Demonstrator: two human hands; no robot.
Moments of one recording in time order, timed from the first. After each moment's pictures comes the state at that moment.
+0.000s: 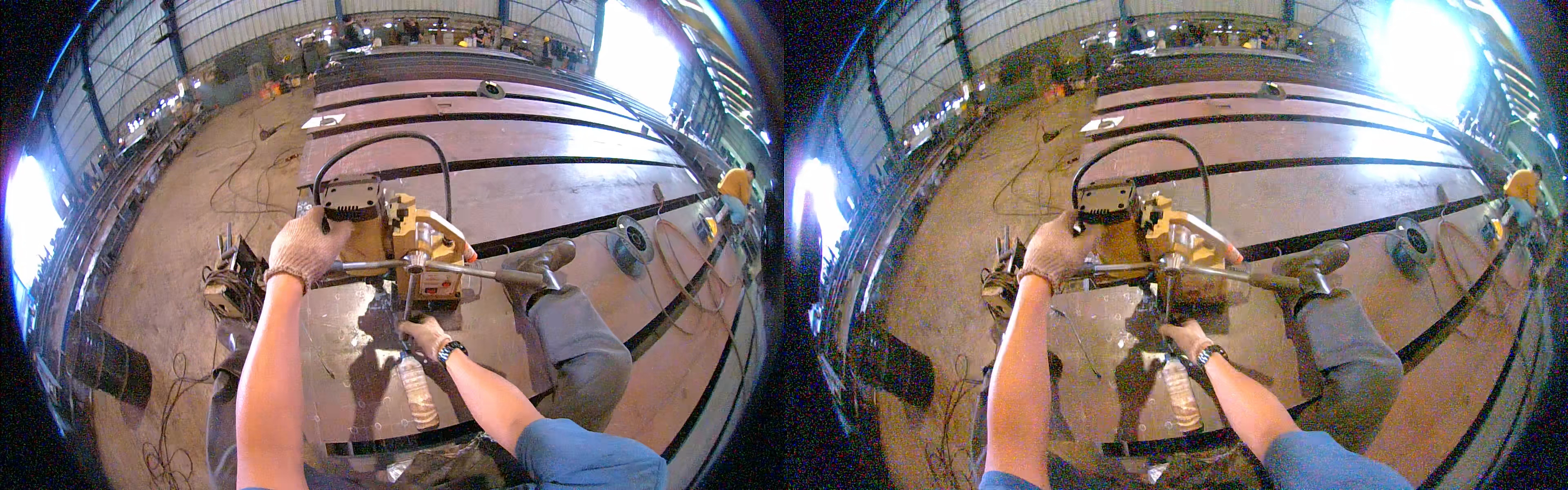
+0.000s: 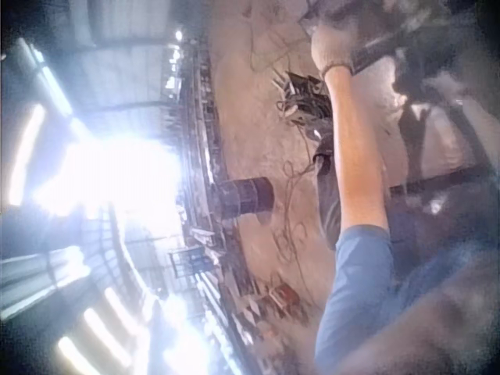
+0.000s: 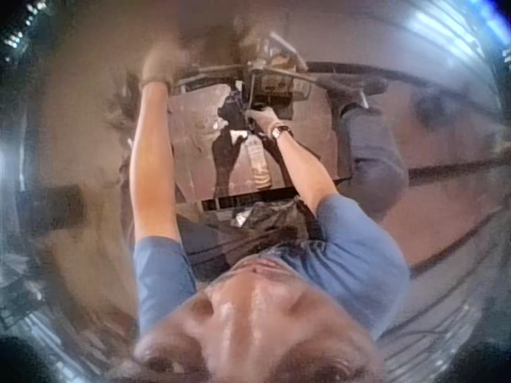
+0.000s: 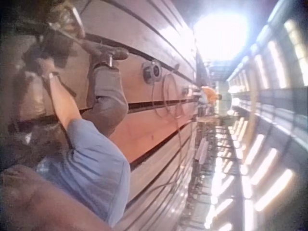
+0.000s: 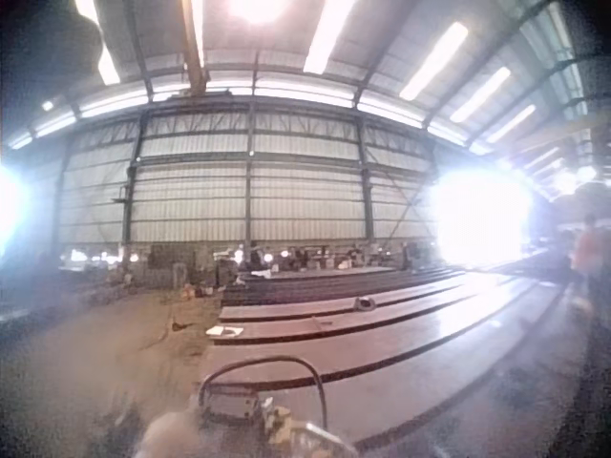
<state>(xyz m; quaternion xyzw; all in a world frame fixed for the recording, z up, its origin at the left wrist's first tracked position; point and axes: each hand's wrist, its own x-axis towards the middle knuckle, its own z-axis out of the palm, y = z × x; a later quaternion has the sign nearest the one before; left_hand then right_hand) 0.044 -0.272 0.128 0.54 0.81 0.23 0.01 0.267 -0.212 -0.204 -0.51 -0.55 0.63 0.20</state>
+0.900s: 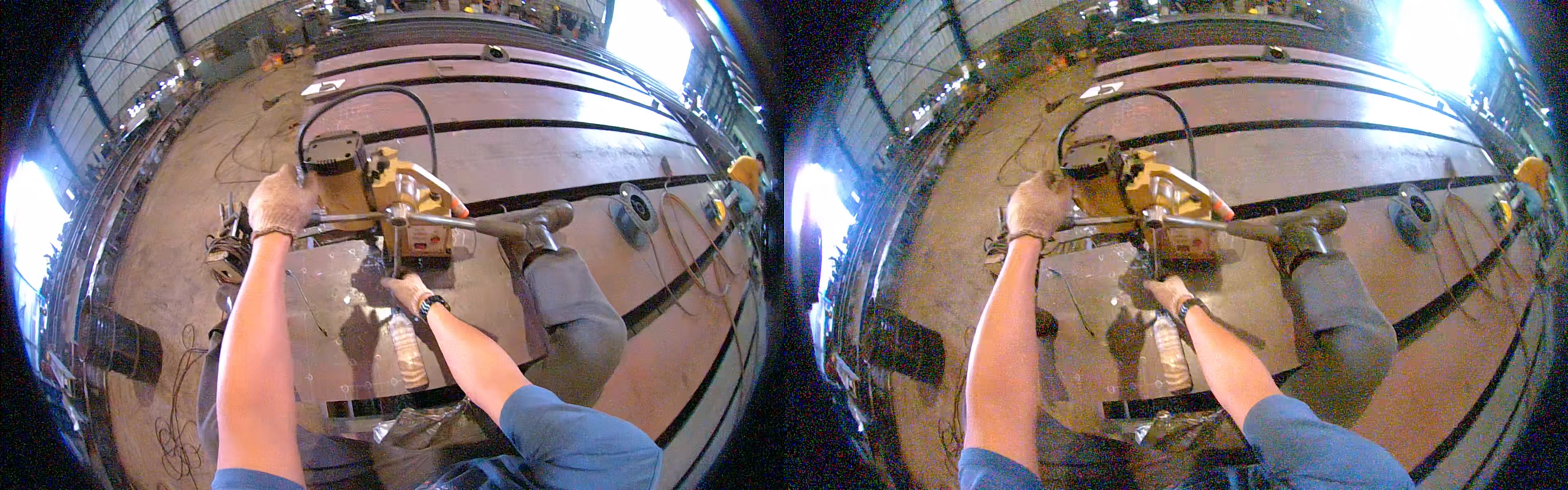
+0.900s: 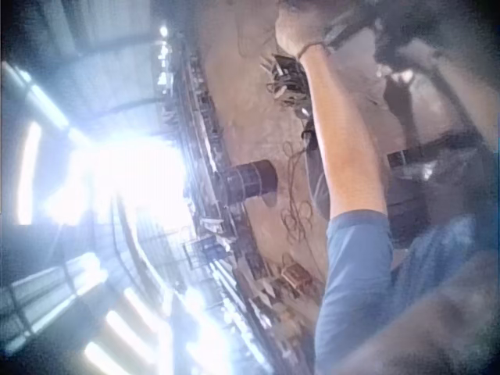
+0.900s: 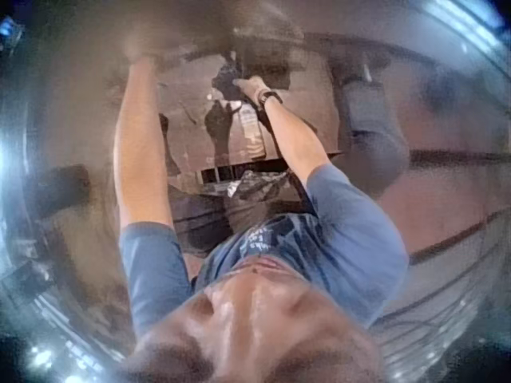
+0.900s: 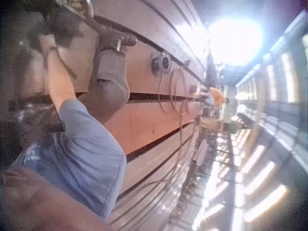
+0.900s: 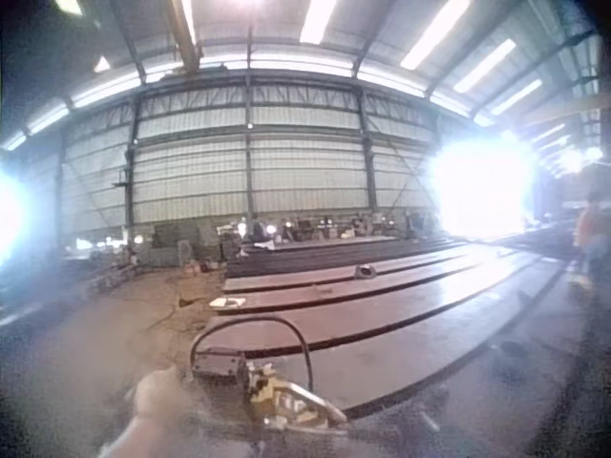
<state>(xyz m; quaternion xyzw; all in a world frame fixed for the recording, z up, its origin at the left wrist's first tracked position) 0.047 -0.274 0.112 0.46 0.87 0.16 -0.12 0.248 -0.220 -0.189 -0.47 -0.59 0.64 0.14</state>
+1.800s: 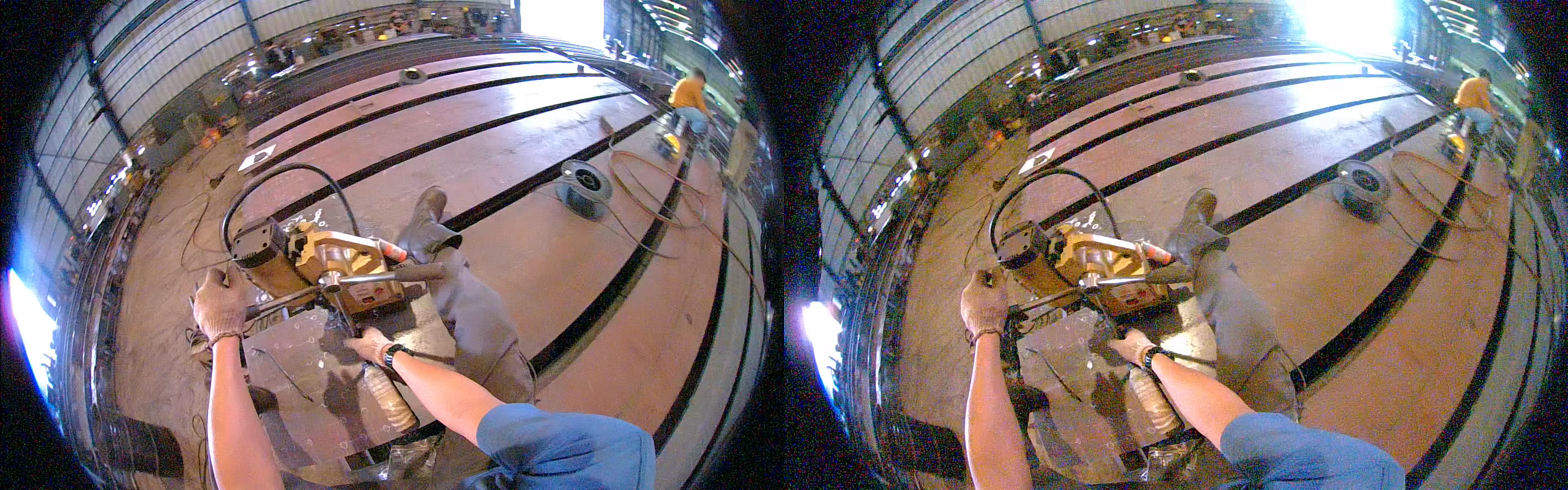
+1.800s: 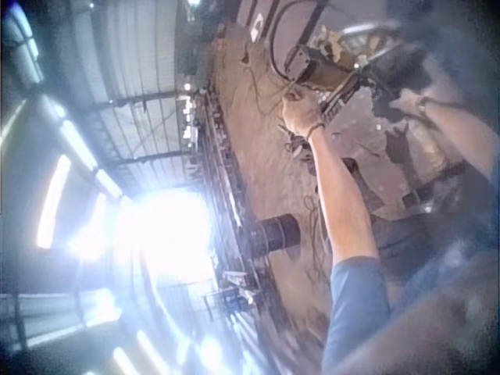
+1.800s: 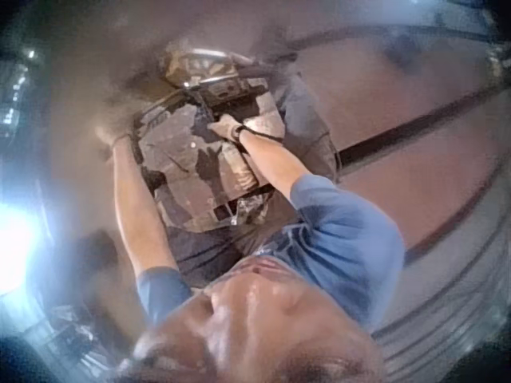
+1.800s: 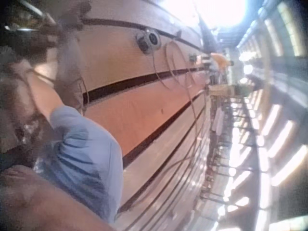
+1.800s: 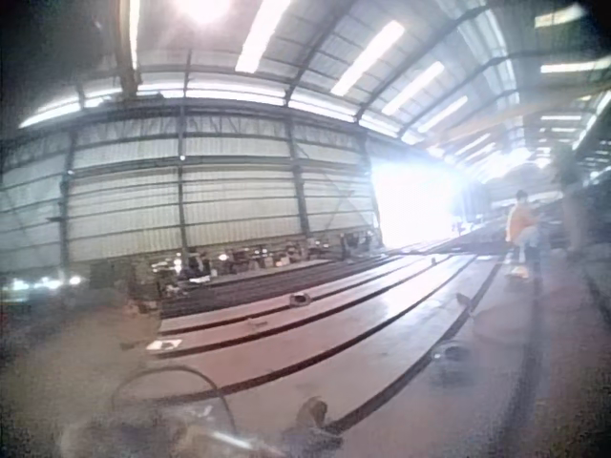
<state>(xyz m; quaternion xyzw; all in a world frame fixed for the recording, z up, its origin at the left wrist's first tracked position) 0.077 -0.259 0.115 0.42 0.86 0.24 -0.17 0.272 -0.198 -0.210 -0.47 -0.66 0.54 0.23</state>
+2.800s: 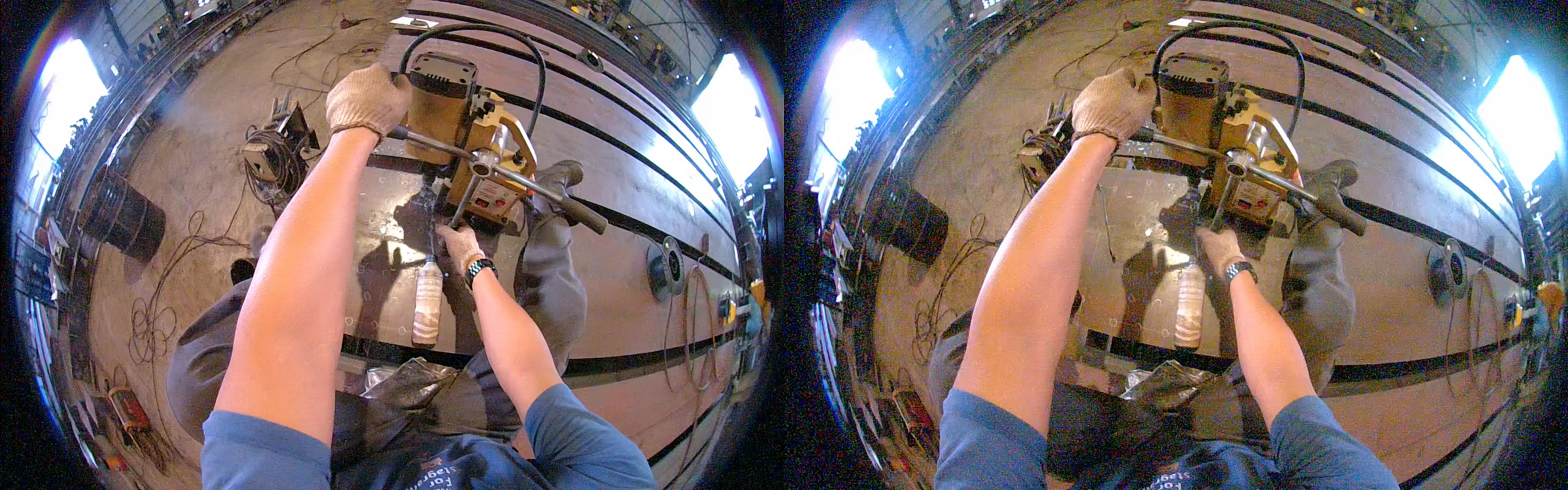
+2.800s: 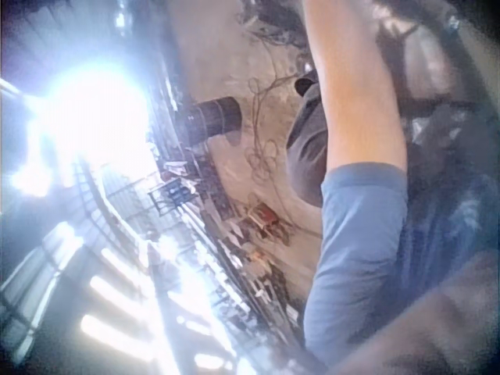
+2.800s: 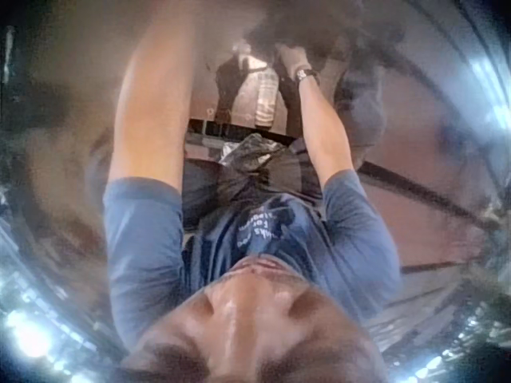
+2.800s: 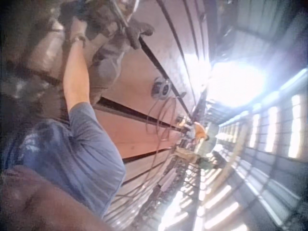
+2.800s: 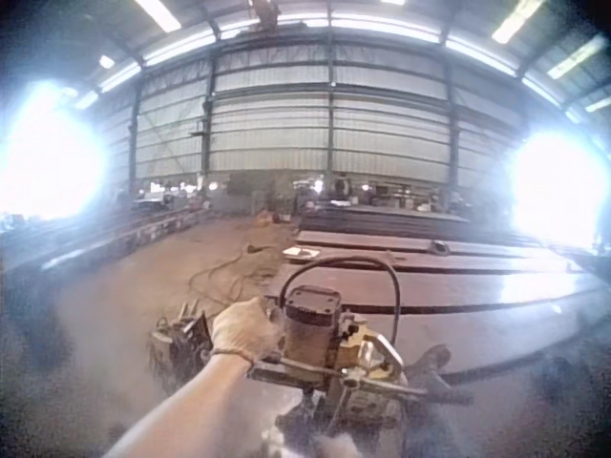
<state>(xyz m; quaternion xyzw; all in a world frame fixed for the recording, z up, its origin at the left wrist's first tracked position) 0.045 -0.273 0.099 0.42 0.86 0.27 -0.13 0.265 -0.203 -0.211 -0.50 -0.60 0.60 0.18</state>
